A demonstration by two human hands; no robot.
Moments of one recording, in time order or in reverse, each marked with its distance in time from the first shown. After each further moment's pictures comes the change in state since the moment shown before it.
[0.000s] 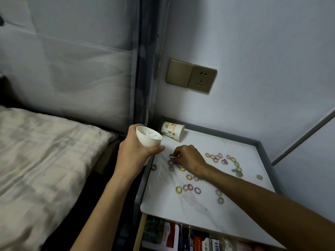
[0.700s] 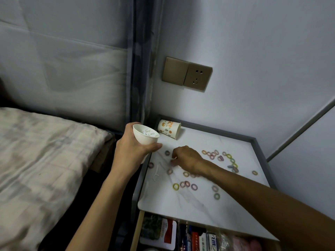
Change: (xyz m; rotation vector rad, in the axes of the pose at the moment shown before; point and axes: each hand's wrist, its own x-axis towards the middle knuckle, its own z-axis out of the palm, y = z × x) left_hand 0.000 0.001 0.001 -0.018 -0.005 -0.003; right_hand -0.005 -0.003 -0.008 -0.159 -0.210 -0.009
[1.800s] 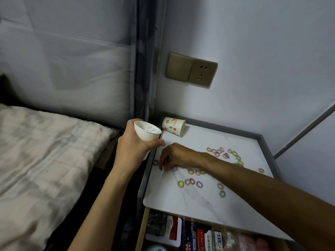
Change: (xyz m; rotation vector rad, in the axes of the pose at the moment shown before) left_hand 0.001 0.001 -0.006 -0.004 0.004 0.008; right_hand 0.011 -0.022 -0.006 0.146 -0.158 -0.541
